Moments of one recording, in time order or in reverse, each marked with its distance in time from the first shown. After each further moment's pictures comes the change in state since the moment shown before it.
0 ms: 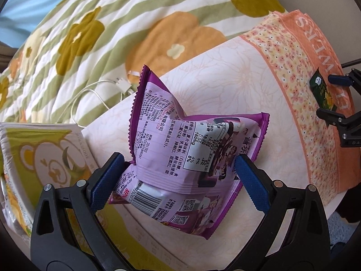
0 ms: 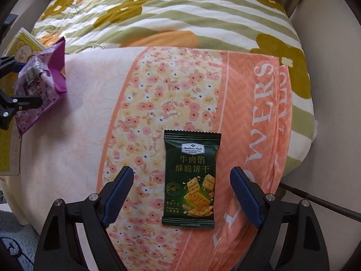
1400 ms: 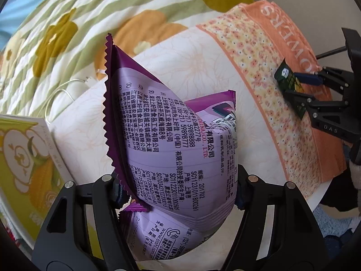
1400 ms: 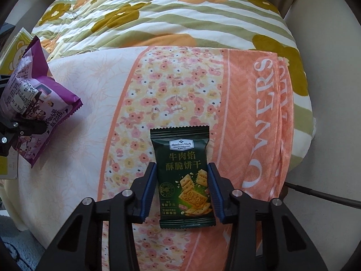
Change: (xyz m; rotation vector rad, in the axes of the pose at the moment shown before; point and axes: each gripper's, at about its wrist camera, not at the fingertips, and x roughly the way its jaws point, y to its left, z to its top) left arm -0.010 -0.040 -0.021 0.035 -0.013 -0.138; right arm -0.003 0.011 -0.014 0.037 -0.074 0.001
